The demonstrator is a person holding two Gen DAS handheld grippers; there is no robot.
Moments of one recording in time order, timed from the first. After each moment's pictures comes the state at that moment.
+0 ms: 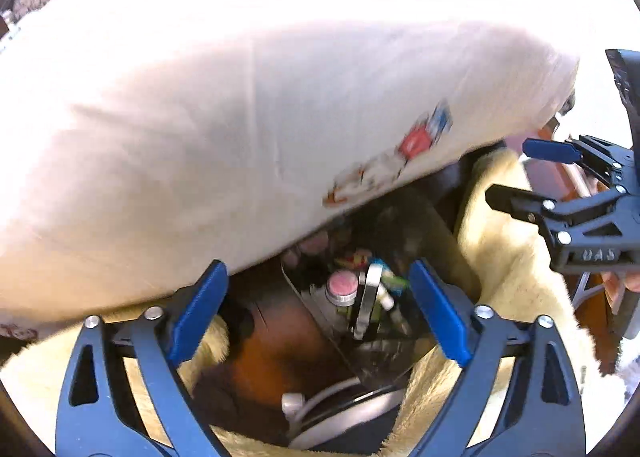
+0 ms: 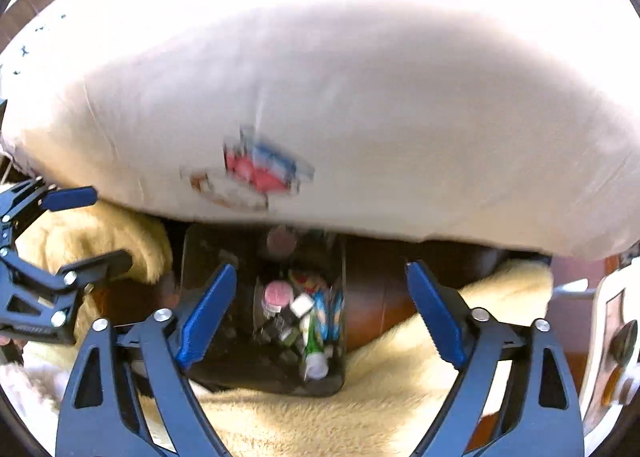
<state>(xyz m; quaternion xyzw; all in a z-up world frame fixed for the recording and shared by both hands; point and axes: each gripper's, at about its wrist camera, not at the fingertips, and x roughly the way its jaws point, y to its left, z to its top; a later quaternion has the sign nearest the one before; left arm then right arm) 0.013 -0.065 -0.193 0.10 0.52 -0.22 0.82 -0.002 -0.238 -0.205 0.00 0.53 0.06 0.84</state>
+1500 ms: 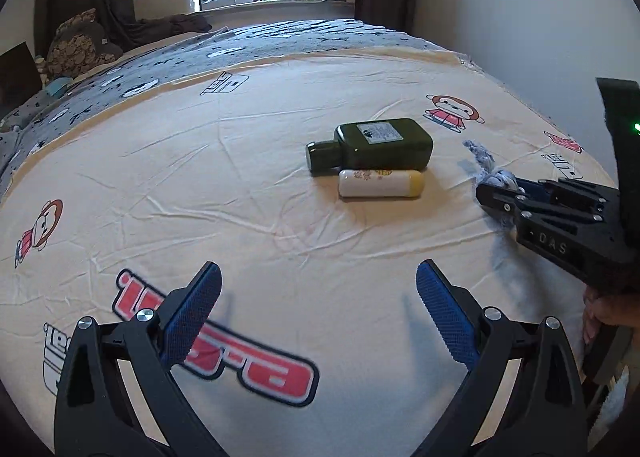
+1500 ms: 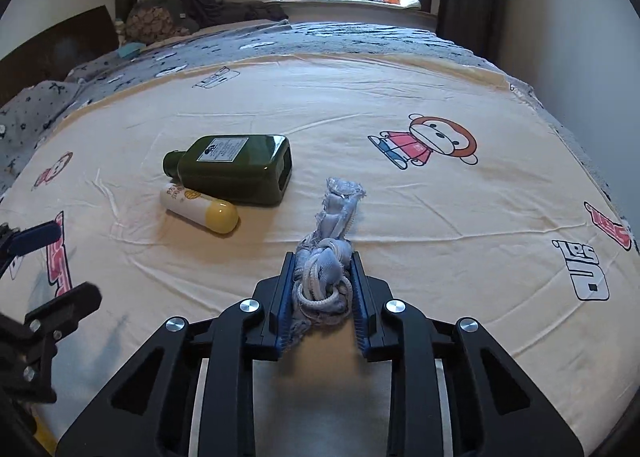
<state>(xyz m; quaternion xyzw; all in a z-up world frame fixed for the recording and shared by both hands) 0.256 -0.097 -0.072 0.06 0.39 -0.17 0.90 0.251 -0.273 -0.091 0.00 0.40 0.02 0.92</state>
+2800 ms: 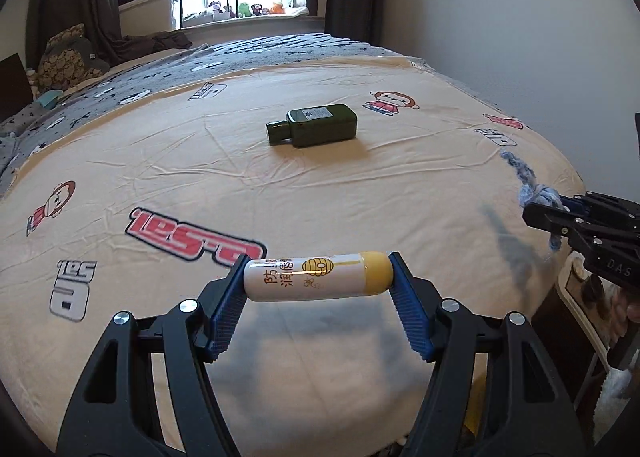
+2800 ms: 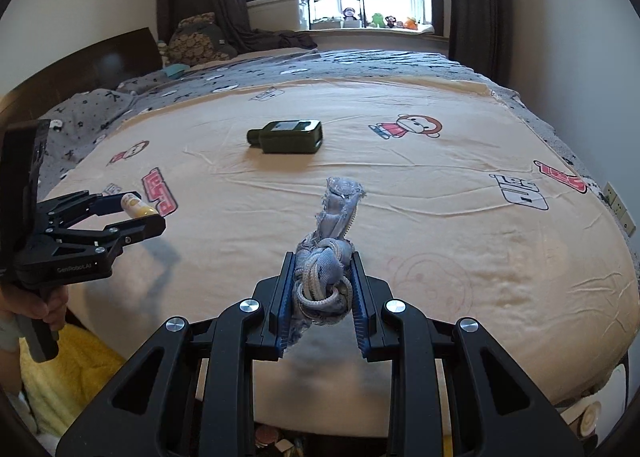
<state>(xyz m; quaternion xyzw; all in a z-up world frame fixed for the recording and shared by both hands) 0.137 -0.077 -0.053 0.06 0.36 -0.21 0.91 0.092 -0.291 -0.058 0.02 0.35 0.09 0.93</state>
